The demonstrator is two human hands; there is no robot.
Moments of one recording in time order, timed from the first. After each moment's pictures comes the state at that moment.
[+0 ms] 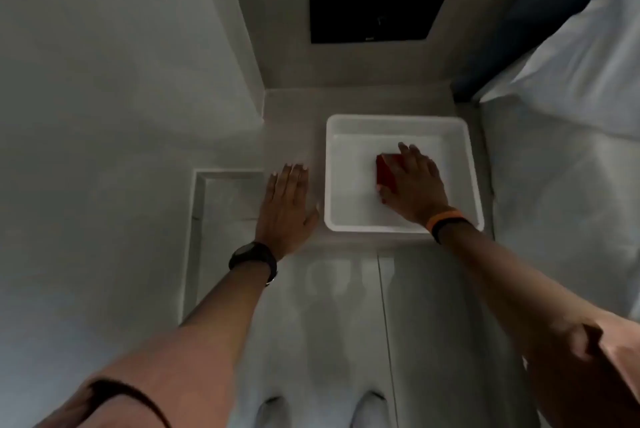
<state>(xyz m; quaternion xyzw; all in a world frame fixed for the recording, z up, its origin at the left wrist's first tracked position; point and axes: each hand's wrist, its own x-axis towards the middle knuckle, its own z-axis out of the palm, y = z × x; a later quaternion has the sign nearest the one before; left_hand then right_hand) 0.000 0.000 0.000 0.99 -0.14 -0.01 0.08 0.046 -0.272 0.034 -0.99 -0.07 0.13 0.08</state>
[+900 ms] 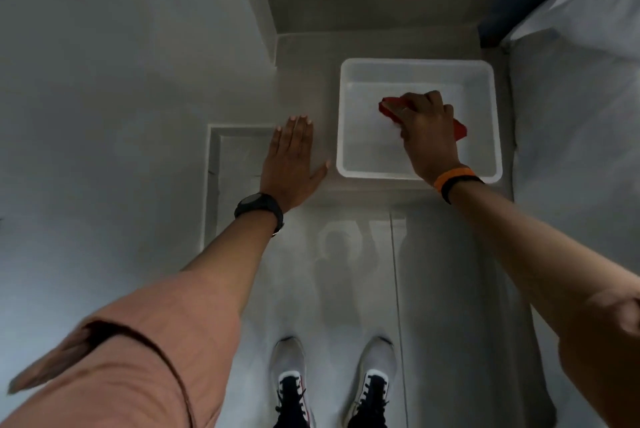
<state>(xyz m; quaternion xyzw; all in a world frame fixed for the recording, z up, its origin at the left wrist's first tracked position) -0.022 0.014 0.008 0.99 -0.12 -0.05 0.07 0.021 -0.242 0.065 -0.99 -0.10 -0.03 0.12</state>
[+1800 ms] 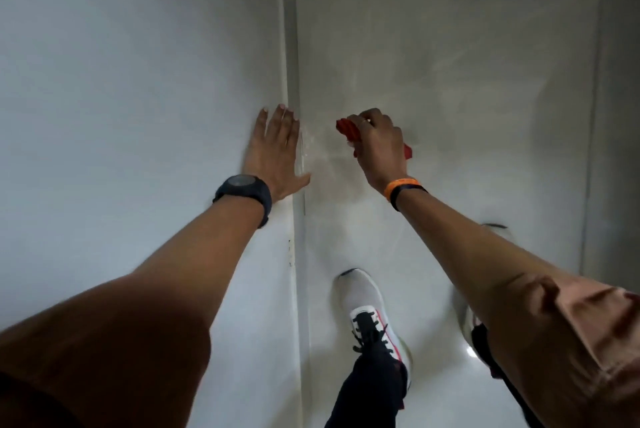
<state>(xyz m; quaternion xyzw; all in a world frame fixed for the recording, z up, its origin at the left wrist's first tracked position) -0.397 0.265 -0.158 0.87 -0.14 -0.35 -0.32 -0.389 0.080 -0.245 -0.94 -0.06 0.15 0.30</state>
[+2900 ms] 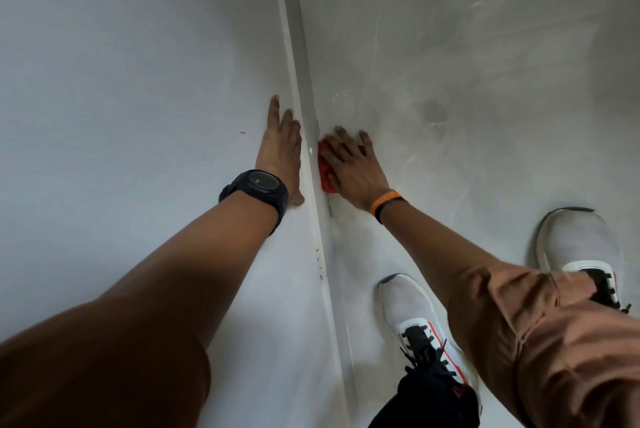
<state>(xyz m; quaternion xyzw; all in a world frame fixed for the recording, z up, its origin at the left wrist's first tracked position) -0.392 0.290 -0.208 0.69 -0.26 -0.42 -0.53 -0.448 0.171 -0.361 -0.92 -0.25 0.23 0.21</state>
